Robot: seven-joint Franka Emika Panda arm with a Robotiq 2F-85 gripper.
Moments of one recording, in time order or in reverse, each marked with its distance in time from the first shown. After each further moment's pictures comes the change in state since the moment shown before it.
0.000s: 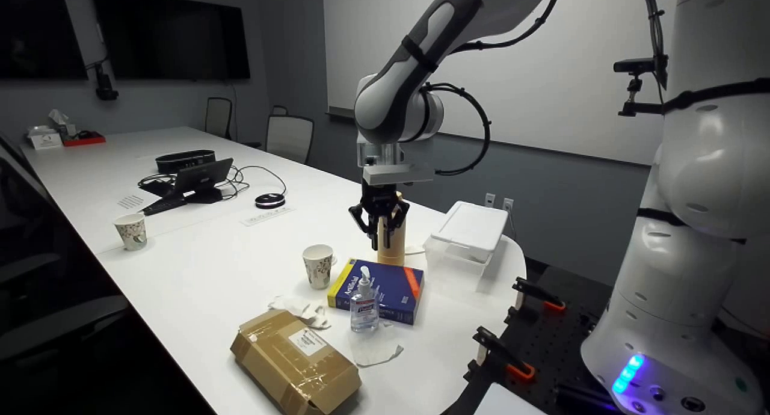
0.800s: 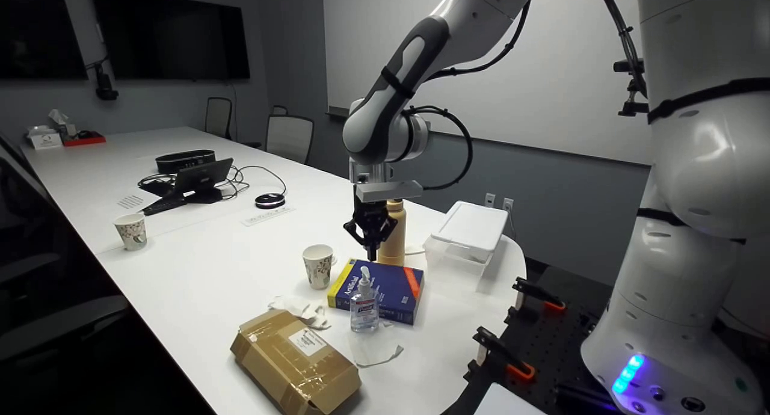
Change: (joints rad) arm 0.000 0.168 -0.018 0.107 0.017 0.050 -0.084
